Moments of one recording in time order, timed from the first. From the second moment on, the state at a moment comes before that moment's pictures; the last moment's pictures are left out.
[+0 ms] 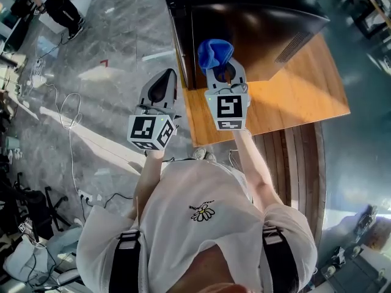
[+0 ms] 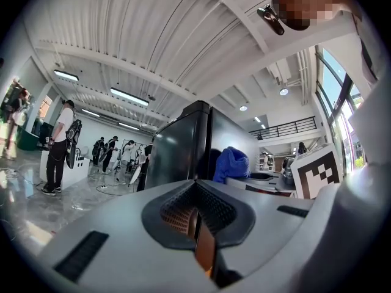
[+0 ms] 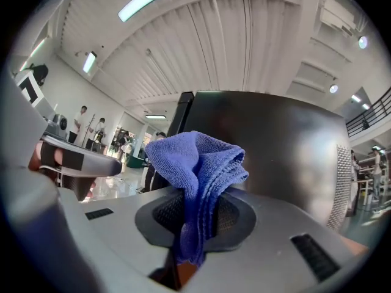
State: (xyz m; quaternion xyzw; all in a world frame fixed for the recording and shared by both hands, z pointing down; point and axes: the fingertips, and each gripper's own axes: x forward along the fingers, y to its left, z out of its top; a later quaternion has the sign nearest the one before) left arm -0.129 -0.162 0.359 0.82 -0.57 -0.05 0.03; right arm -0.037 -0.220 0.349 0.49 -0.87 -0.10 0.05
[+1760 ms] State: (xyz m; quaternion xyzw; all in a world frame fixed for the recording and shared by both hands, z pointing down) left arm -0.100 -0.174 0.367 0.83 -0.55 -0.04 0.03; right arm 0.234 -0.300 0.371 0.73 -0.68 -0.06 0.08
